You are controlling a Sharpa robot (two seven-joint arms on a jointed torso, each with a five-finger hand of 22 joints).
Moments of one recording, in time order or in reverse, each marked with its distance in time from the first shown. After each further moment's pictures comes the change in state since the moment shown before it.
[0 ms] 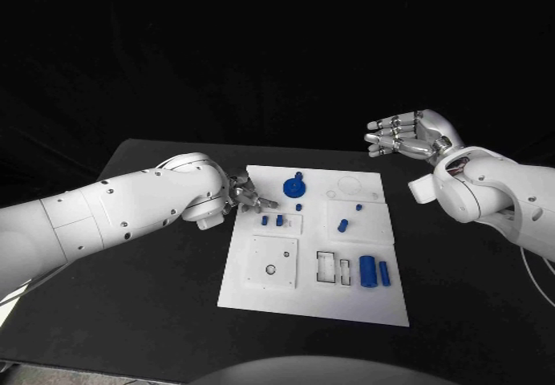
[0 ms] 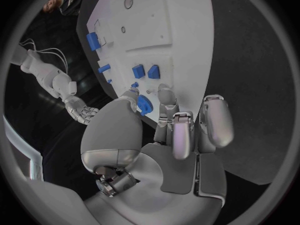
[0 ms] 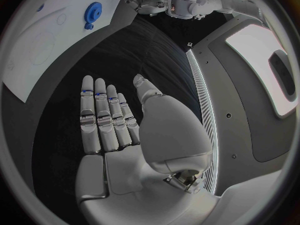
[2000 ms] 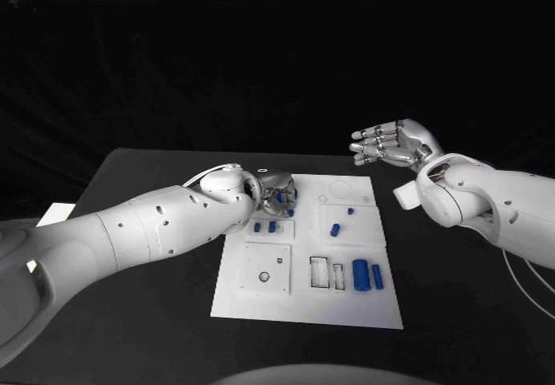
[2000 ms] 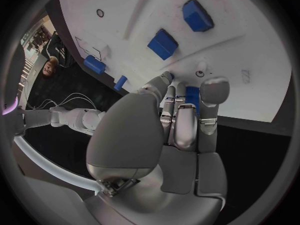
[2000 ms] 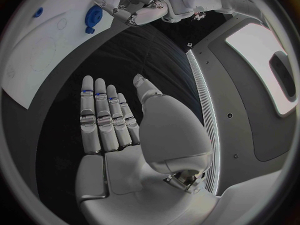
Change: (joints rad) left arm -0.035 0.212 -0.014 -0.176 -0.486 -0.097 0.440; left_hand 0.461 -0.006 0.217 -0.192 -0.059 0.097 0.065 -0.374 -0.484 -0.108 0.079 -0.640 -0.701 0.000 0.059 -0.217 -0.172 0.069 0.020 0.047 -0.385 -0.337; right arm -0.014 0.016 0.000 -0.008 -0.002 0.005 0.001; right_hand 0.000 0.000 -0.003 -0.003 0.005 0.000 0.000 0.000 0.000 0.000 0.000 0.000 0.000 0.000 0.000 0.000 -0.003 0.000 0.000 0.000 -0.006 0.000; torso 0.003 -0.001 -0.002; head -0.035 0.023
